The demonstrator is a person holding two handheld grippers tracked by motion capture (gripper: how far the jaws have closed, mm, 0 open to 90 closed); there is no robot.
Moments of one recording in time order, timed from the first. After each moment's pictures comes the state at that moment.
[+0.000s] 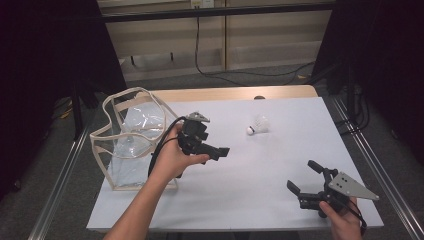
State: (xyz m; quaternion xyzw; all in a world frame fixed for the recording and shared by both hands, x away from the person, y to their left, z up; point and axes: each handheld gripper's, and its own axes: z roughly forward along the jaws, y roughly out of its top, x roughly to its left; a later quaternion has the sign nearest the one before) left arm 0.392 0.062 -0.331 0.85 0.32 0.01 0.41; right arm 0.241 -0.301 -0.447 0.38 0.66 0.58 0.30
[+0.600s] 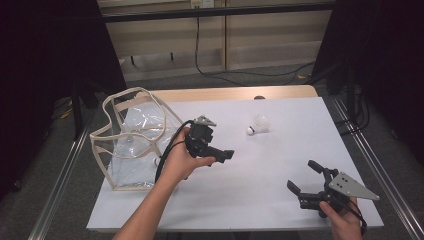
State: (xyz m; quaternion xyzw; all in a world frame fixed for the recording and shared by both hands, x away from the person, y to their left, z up) left arm 0.395 0.048 -0.352 0.86 0.32 0.02 0.40; right arm 0.241 -0.301 -0.447 0.38 0.66 0.58 0.30
